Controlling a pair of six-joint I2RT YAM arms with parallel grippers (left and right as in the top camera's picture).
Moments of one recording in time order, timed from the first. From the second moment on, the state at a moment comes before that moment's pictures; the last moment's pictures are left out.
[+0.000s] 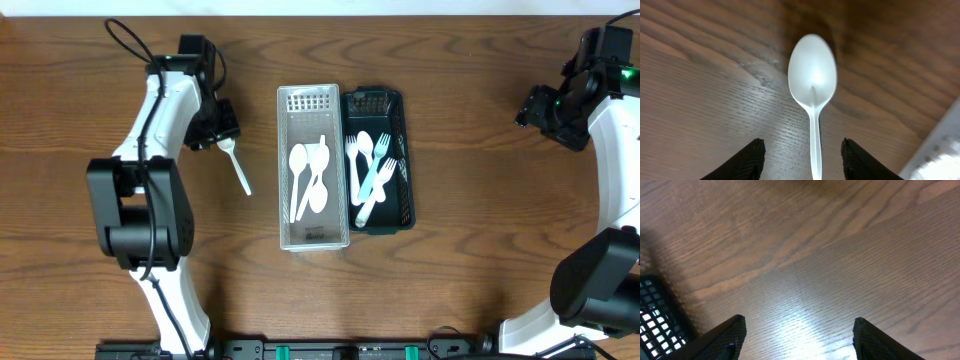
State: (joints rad) left arm -0.02 2.11 1.68 -1.09 0.01 -0.38; right arm -0.23 1.78 1.61 -1.08 0.00 0.28
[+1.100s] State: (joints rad) left arm -0.12 2.11 1.71 -1.25 0.03 -0.38; right arm -0.23 1.78 1.61 -1.10 0.00 0.26
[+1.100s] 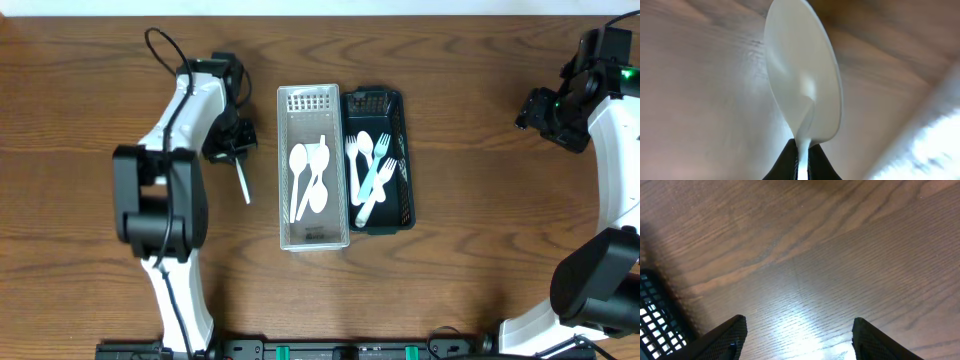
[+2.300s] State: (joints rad) left arm -0.49 1.67 1.86 -1.38 -0.12 -0.30; right arm -0.17 1.68 1.60 -0.98 -0.04 0.12
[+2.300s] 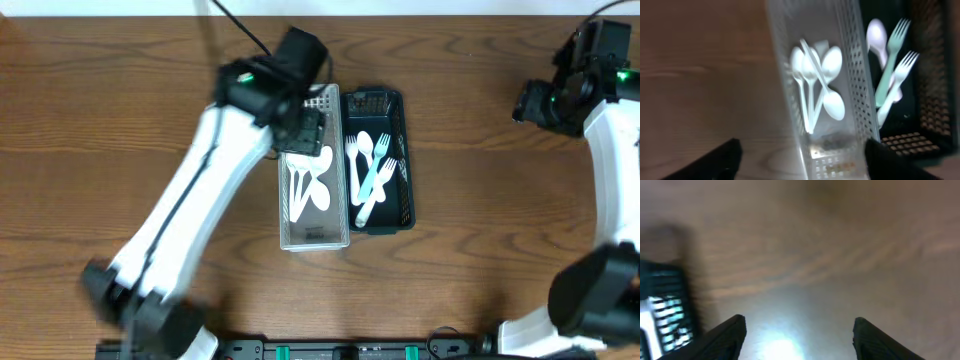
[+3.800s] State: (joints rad) left arm -0.49 0.68 1.88 -1.70 -0.44 -0.46; right arm -0.08 0.84 1.61 -1.16 -0.16 0.09
